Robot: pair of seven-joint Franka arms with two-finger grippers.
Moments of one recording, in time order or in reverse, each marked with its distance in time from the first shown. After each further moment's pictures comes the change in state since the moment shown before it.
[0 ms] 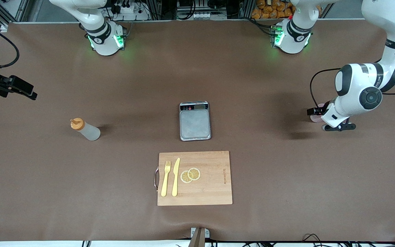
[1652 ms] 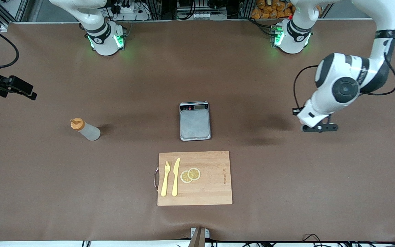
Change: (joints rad) left arm -0.032 -0.077 -0.291 0.198 0.029 -0.217 -0.263; right arm -0.003 0.001 0.000 0.000 0.000 -0.001 0.000
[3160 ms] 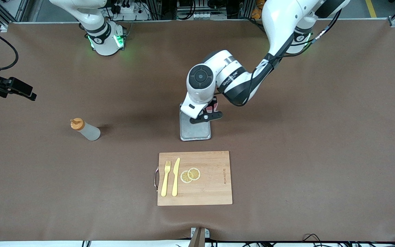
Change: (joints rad) left arm -0.641 0.524 -0.004 0.725 -0.017 -0.134 -0.718; right arm -0.010 0.008 0.000 -0.001 0.000 -0.006 0.000
